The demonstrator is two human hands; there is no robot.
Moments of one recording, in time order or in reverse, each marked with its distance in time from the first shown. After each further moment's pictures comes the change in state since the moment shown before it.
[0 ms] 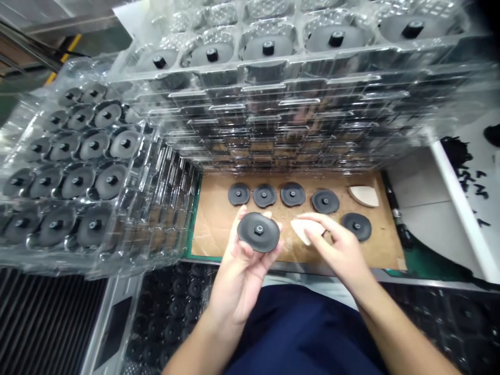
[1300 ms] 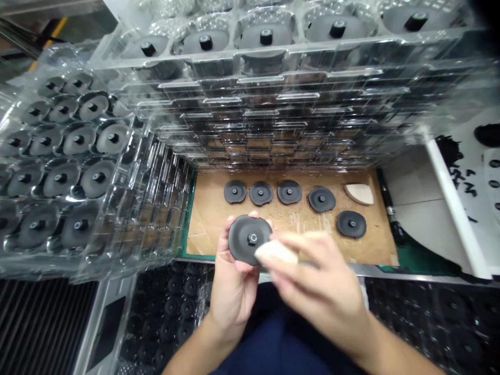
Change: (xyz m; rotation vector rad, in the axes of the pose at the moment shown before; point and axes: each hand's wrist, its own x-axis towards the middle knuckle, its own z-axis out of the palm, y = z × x) left_hand 0.001 -0.011 0.003 -0.050 -0.034 0.203; right_hand -0.008 -0.069 -0.011 0.048 0.075 -0.442
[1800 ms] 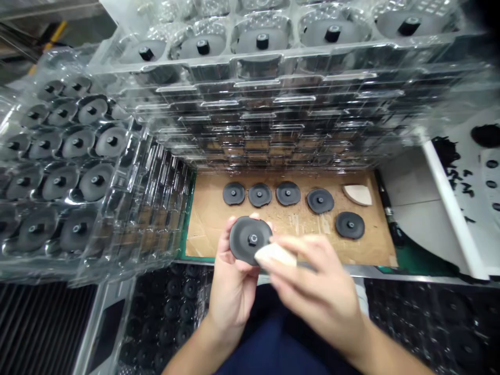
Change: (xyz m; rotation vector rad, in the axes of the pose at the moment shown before) left_hand 0.000 -0.001 -0.001 0.029 0.031 -0.022; right_hand 0.001 0.010 0.002 -0.015 0.013 0.016
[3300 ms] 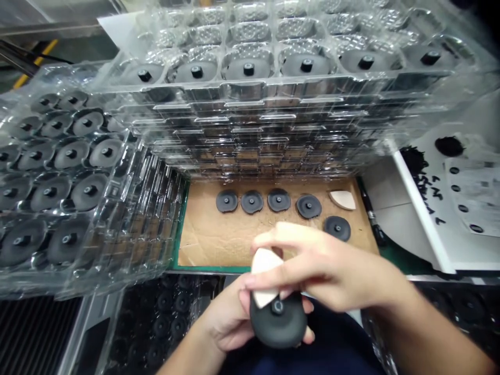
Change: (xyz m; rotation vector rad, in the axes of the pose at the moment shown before) left_hand -0.011 0.009 -0.006 0.022 -0.434 -0.797; right_hand 0.047 0.017 -0.048 0.214 -0.646 -0.277
